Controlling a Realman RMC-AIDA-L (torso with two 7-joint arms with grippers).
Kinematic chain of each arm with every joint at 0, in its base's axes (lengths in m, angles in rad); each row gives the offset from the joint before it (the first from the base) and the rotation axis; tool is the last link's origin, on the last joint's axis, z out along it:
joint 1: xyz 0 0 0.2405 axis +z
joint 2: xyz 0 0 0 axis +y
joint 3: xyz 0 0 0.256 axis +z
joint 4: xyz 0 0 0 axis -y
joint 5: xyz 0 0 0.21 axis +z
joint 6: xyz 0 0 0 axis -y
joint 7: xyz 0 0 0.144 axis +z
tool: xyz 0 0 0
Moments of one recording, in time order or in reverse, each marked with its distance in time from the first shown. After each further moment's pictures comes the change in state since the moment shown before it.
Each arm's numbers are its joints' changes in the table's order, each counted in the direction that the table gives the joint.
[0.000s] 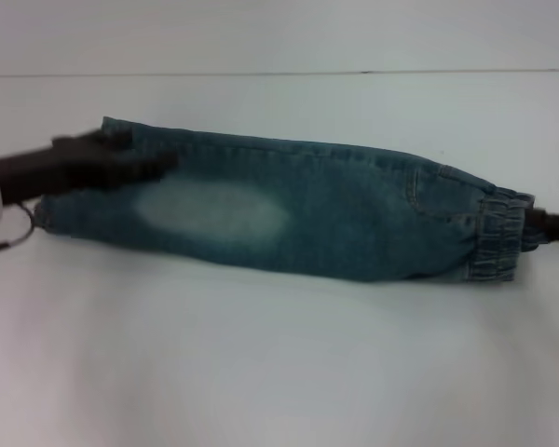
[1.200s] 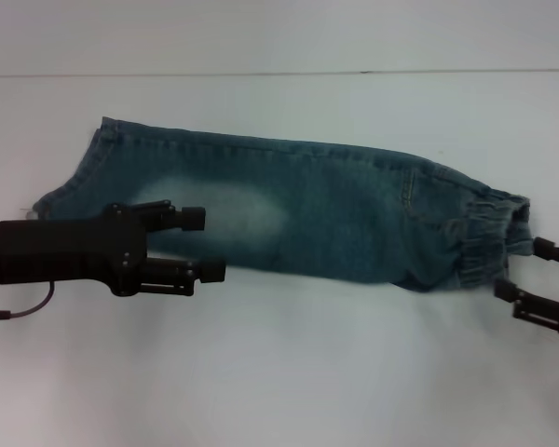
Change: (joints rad) left arm -0.029 0.045 -0.051 0.099 0.054 -0.474 0.162; right arm -0.136 0.008 0.057 -0.405 0.240 0.004 -0.562
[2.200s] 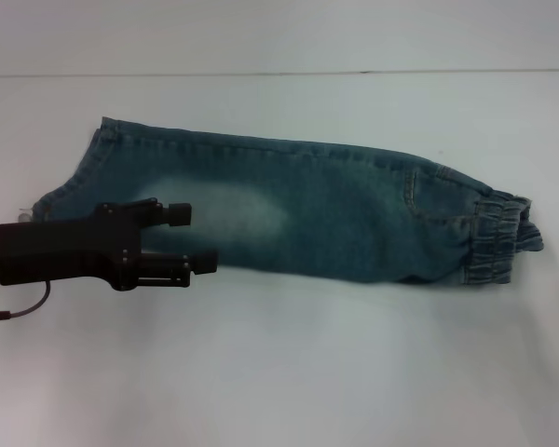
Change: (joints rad) left arm 0.030 -0.019 -0.001 -0.023 0.007 0.084 0.019; right arm -0.001 -0.015 0.004 0.598 -0.302 0.359 0.623
